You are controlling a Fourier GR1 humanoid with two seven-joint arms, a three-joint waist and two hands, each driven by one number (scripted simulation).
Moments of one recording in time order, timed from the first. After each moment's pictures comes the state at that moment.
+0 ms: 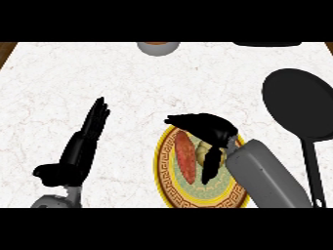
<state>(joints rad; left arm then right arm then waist) -0.05 0.17 -0.25 -1.56 0.13 0.15 -0.12 -0.52 -0.17 0.45 -1.21 0.62 0.51 -0.04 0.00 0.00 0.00</state>
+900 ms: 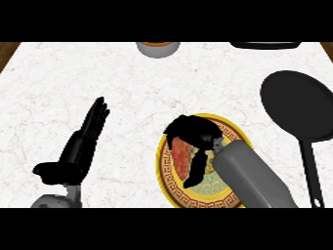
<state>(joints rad) -0.05 0.13 -0.21 -1.55 0.09 0.10 -0.11 -0.57 -0.09 0.49 -1.02 0.88 0.38 -0.21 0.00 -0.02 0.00</state>
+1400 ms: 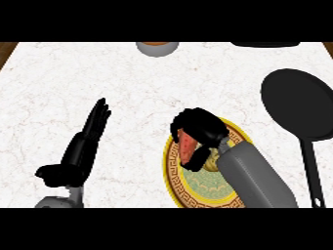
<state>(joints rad) -0.04 0.10 -0.20 -1.56 0.06 0.10 -0.12 -0.52 -0.08 0.40 -1.11 0.92 0.23 -0.23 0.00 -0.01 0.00</state>
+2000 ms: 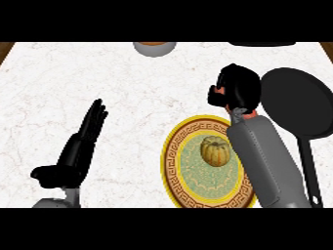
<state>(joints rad) -0.03 0.11 -0.19 -1.57 0.07 0.09 -0.11 -0.65 -0.03 0.08 -1.11 1.17 -0.16 0.59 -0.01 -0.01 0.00</state>
